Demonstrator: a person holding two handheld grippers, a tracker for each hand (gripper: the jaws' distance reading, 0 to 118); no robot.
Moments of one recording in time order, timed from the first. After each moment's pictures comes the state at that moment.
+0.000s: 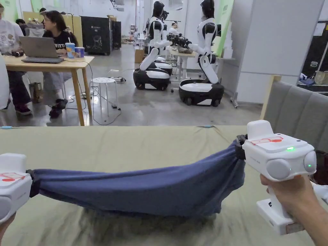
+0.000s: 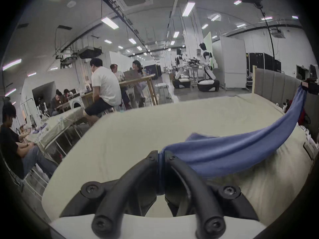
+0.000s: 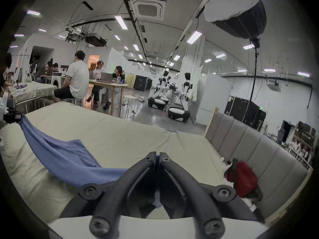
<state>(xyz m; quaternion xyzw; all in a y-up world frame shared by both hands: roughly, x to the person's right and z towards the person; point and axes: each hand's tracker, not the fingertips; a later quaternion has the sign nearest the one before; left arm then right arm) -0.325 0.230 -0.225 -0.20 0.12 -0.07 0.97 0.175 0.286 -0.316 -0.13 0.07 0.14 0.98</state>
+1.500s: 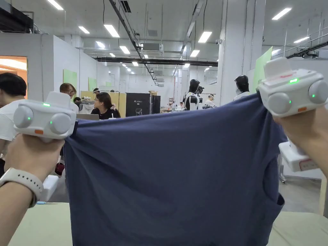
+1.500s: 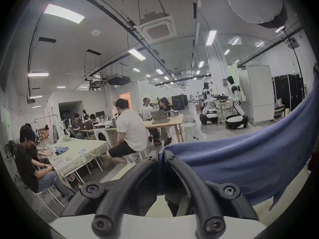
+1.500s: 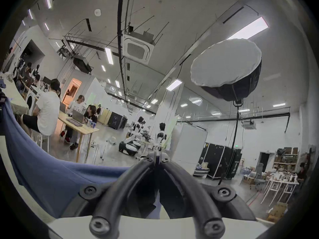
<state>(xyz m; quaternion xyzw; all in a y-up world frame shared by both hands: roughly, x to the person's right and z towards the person) -0.350 0.471 -0.408 -0.07 0.24 -0.08 0.97 0.099 0.542 -0.482 0.09 -0.03 0.18 0.98</state>
